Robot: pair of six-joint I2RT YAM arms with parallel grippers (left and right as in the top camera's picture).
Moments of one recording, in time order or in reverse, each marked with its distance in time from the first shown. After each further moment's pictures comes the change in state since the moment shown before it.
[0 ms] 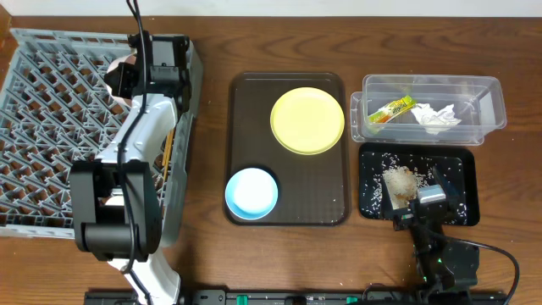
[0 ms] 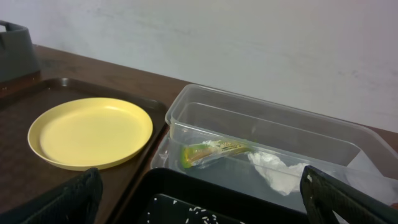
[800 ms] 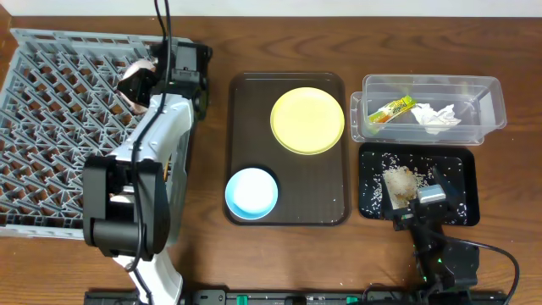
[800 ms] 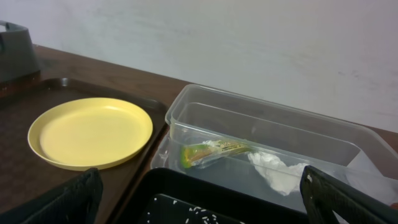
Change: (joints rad) left arm -0.095 0.016 0.005 -0.184 -0.053 -0.039; right arm 0.000 0.000 0.000 0.000 0.000 0.000
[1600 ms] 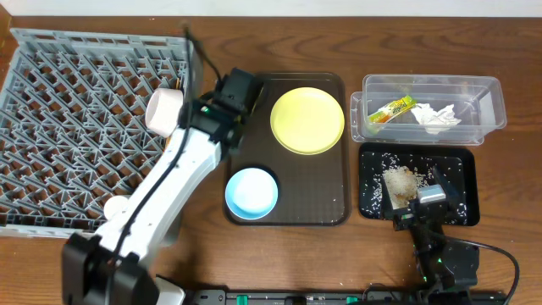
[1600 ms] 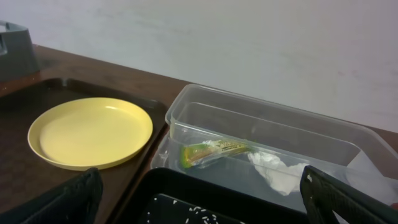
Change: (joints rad) left arm -0.302 -0.343 -0.005 -0.628 0.834 -0.449; right arm 0.000 0.000 0.000 0.000 0.000 0.000
